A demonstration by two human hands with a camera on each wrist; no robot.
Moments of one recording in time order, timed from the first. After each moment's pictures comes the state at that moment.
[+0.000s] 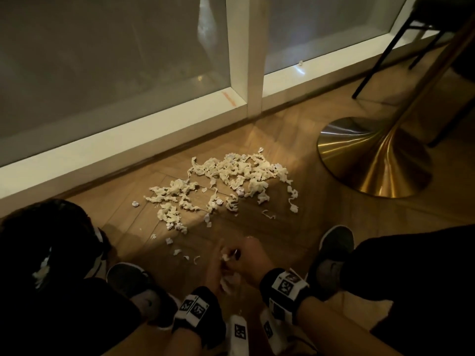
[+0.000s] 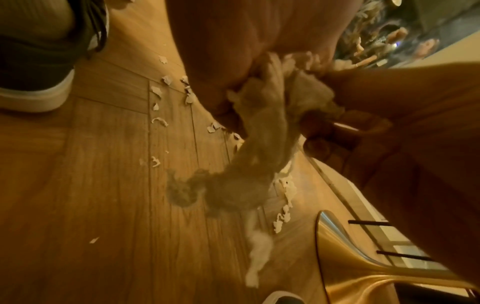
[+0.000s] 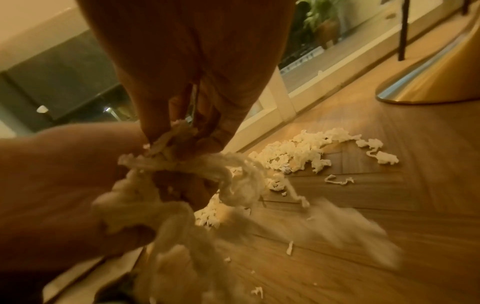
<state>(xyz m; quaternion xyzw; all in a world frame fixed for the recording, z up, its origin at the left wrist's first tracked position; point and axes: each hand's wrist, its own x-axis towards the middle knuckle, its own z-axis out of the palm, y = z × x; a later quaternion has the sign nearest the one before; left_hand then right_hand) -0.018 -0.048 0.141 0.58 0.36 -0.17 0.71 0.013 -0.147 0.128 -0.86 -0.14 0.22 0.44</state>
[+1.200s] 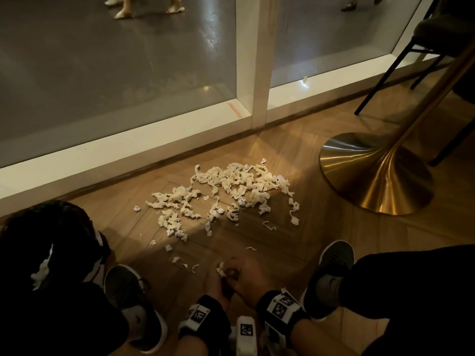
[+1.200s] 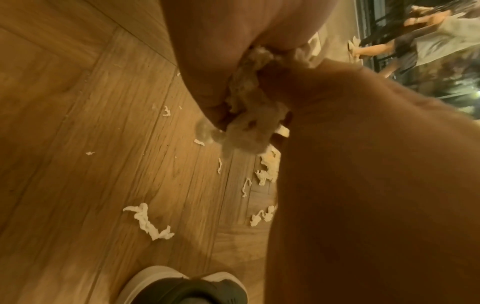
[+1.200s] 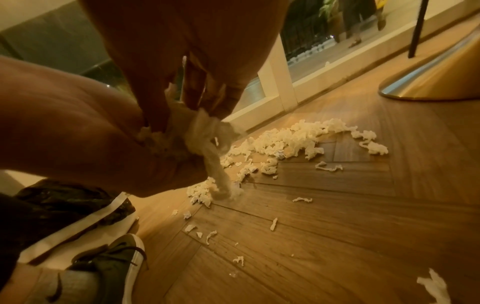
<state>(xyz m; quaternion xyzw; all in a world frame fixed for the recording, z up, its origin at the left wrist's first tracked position) -0.015 -0.051 0.109 0.40 0.47 -0.15 0.77 -0.003 -0.142 0.111 -0.85 -0.17 0.15 0.47</state>
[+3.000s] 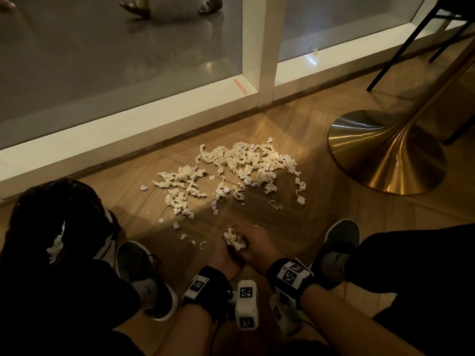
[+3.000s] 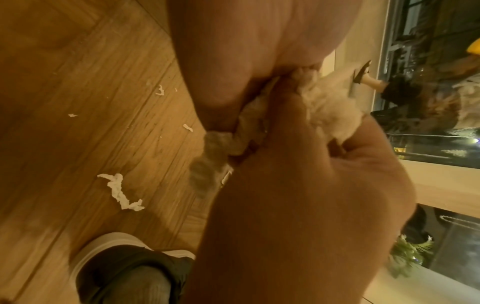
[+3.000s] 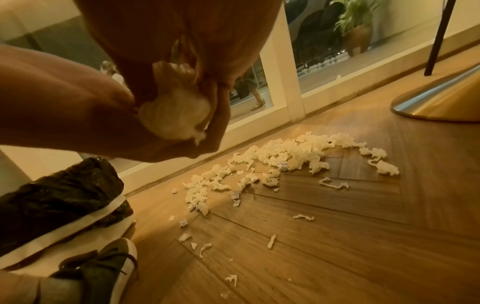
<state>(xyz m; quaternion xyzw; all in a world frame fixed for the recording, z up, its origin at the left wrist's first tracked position) -0.006 -0.048 0.130 0.29 0.36 -0.20 0.86 0.012 -0.149 0.114 -0.86 -0.25 0.08 0.45</state>
